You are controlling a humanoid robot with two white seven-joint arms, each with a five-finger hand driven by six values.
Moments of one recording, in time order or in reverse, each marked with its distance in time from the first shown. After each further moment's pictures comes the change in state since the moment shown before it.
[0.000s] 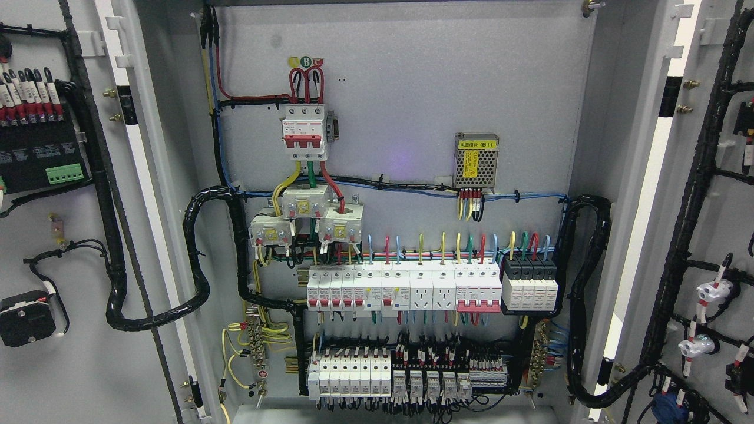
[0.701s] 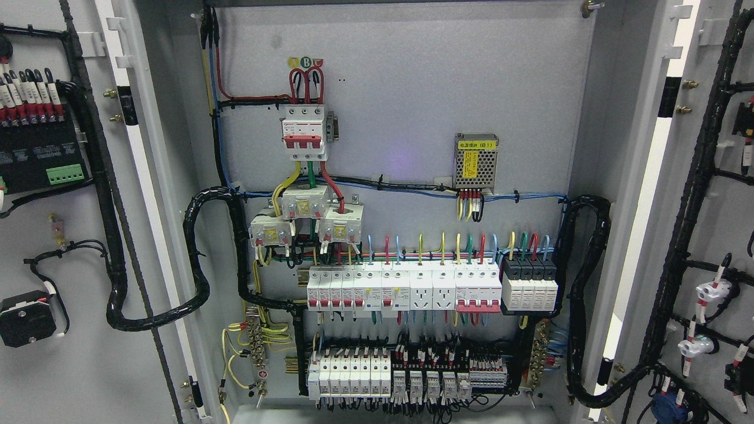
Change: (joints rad) left arm 0.142 0.002 -0.087 0.066 -0.052 -0.003 -0.005; right arm 0.198 0.044 0.161 0.032 0.177 -0.002 -0.046
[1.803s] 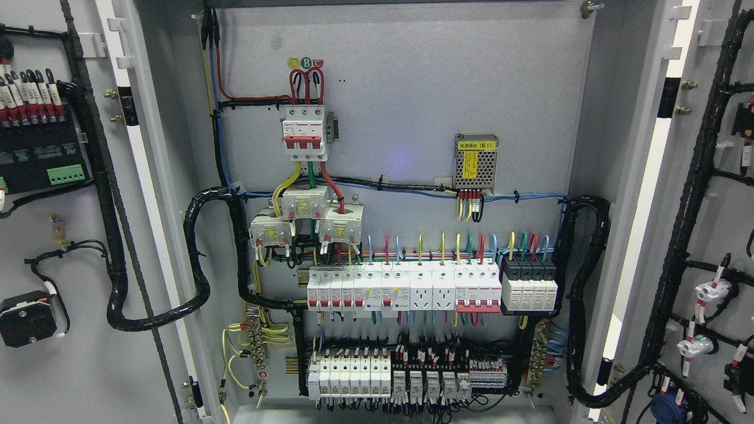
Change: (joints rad) left arm -0.162 -0.141 -0.045 0.667 -0.162 -0.018 -0.042; right arm 0.021 0.240 0.163 0.513 0.145 0.001 -0.078
